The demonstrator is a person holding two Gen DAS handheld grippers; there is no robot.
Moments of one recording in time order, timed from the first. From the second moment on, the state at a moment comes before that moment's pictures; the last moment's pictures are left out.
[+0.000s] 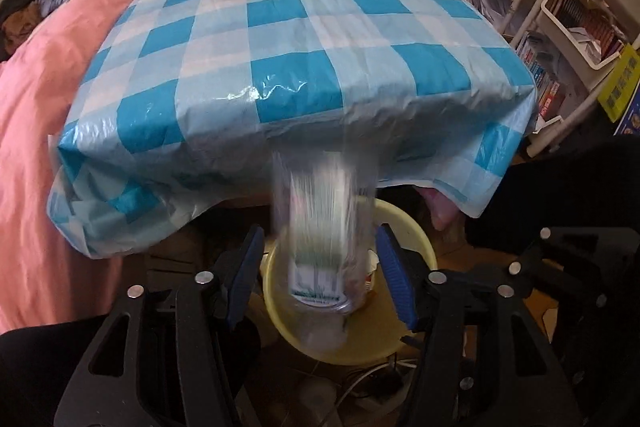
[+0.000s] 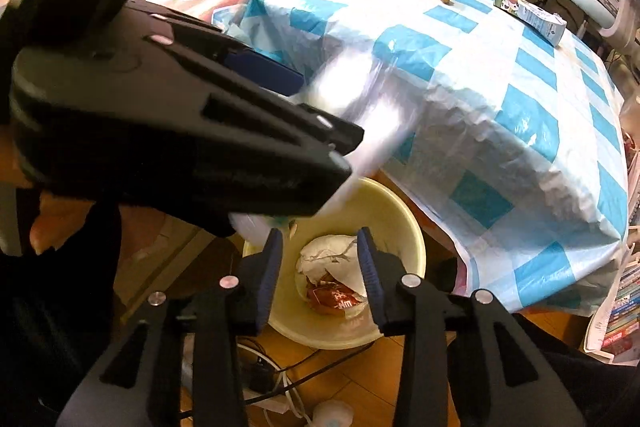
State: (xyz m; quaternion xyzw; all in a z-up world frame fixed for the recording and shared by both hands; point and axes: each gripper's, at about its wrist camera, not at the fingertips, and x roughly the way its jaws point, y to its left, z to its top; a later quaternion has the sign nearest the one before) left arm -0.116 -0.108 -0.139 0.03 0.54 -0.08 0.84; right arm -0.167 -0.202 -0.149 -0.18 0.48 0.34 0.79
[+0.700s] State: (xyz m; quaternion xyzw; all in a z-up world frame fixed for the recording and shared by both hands) left arm -0.117 -0.063 -0.095 -0.06 0.44 -0.01 0.90; right arm -0.174 -0.204 -0.148 -0.19 0.46 0.32 0.80
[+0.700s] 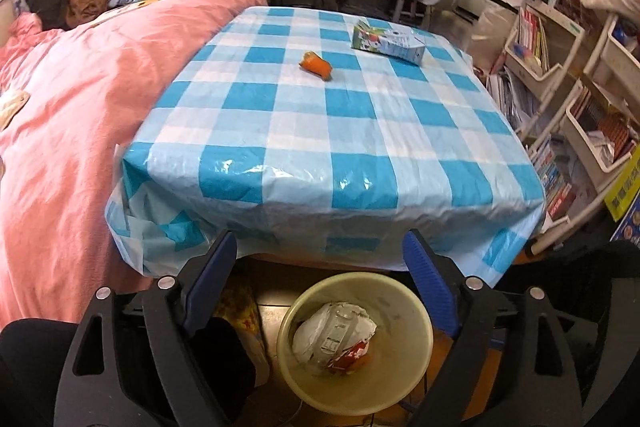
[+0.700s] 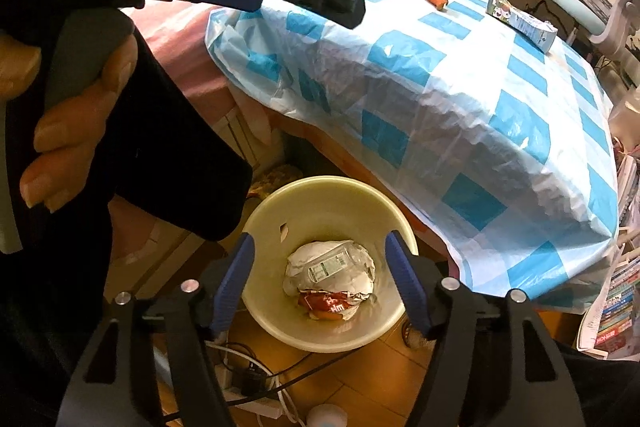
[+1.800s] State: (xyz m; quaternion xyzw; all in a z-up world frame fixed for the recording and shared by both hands) left arm -0.104 -0.066 -0.087 -0.03 0.39 0.04 0.92; right arm -0.146 -0.217 -0.129 -0.15 0.41 0.25 0.86
